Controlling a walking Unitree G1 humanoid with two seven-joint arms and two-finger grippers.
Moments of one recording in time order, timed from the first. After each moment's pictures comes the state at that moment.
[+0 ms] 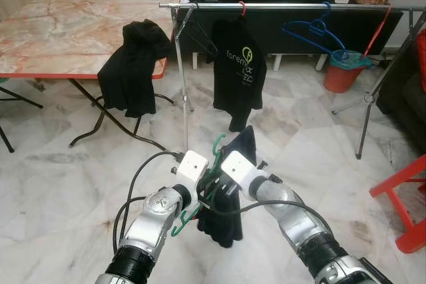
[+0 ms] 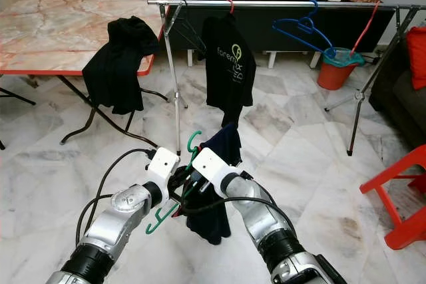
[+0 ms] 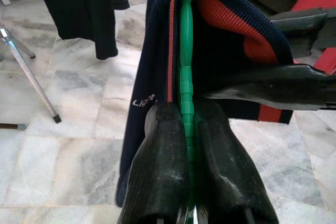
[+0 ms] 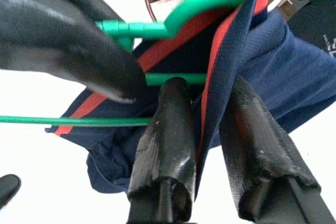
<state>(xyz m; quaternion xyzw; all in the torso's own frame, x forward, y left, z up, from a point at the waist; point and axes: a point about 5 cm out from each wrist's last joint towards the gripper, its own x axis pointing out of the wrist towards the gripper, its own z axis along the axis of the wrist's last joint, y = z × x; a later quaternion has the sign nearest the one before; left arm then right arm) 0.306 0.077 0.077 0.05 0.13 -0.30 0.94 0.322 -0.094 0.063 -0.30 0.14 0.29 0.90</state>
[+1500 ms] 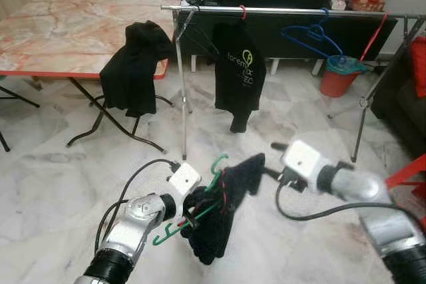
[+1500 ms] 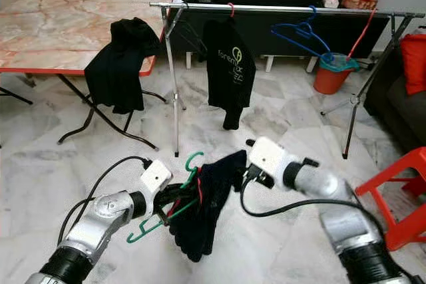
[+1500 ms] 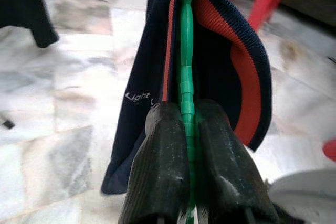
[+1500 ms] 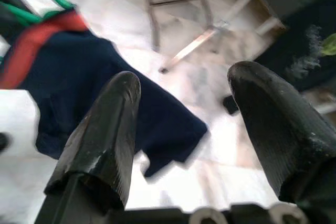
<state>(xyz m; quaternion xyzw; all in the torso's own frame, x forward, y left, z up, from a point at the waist) 0.290 0.104 0.063 0.11 0.17 -0.45 0.87 0.299 -0.190 0.133 -0.31 0.11 0.40 0.86</state>
